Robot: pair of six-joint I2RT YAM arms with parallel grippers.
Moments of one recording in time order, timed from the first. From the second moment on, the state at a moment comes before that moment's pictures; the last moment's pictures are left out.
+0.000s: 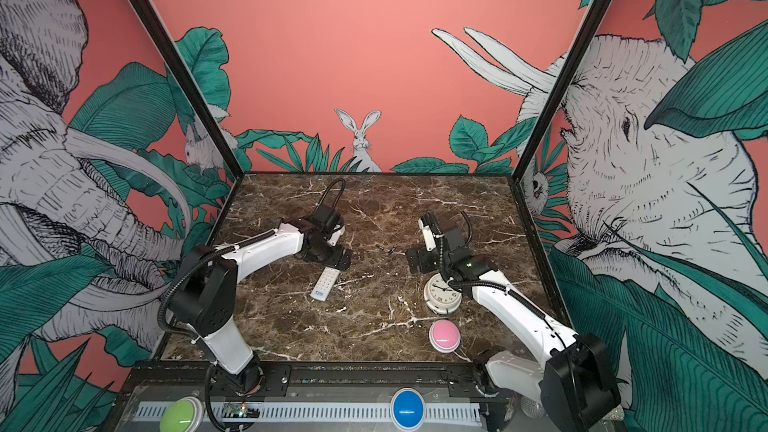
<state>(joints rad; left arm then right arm) -0.56 1.74 1.19 -0.74 0.06 -0.23 0.49 1.16 0.79 -0.38 -0.03 0.12</state>
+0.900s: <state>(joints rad) -0.61 1.85 1.23 -0.77 -0.07 -0.26 0.49 1.16 0.79 -0.41 -0.03 0.07</state>
